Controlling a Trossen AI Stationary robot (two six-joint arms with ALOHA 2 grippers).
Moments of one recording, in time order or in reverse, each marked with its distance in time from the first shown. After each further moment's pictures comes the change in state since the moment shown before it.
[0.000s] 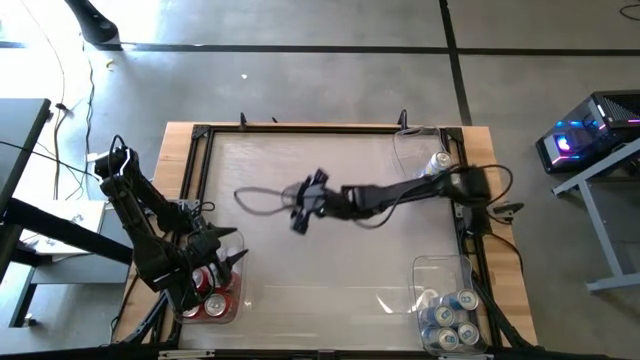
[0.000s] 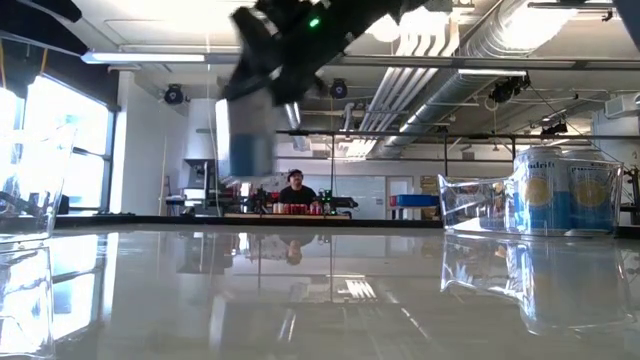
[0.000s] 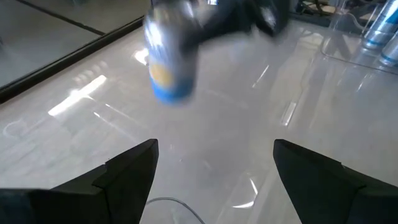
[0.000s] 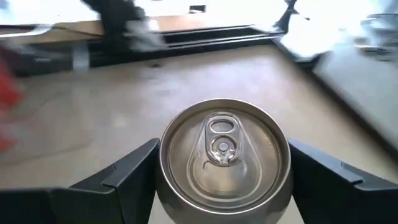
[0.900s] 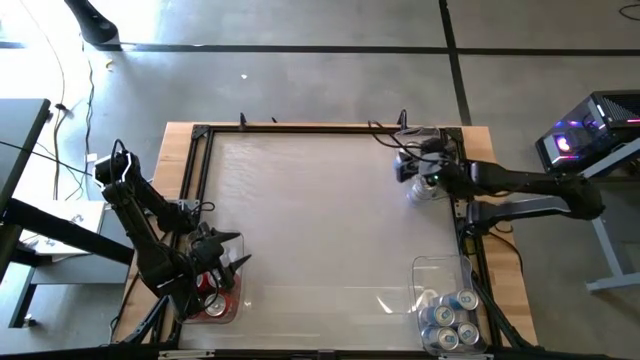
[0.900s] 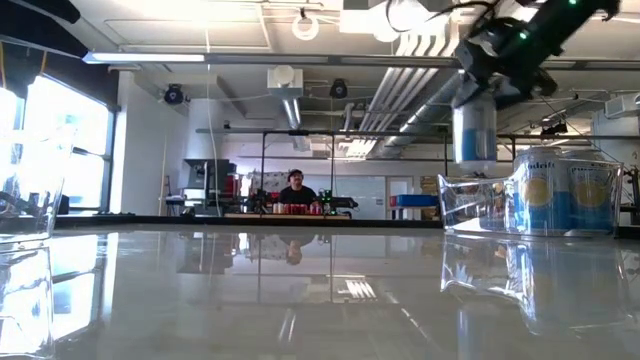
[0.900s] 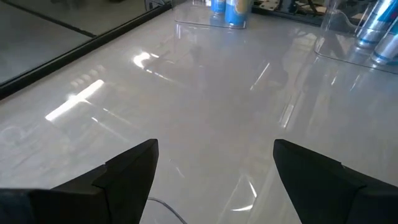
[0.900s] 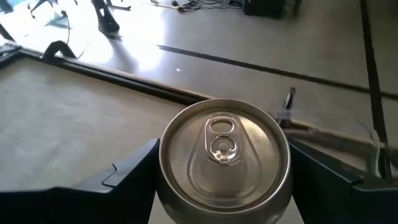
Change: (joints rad) left arm 0.000 0.055 0.000 0.074 -0.015 0.026; right arm -0.264 -1.093 -0.773 -0.488 0.370 0.476
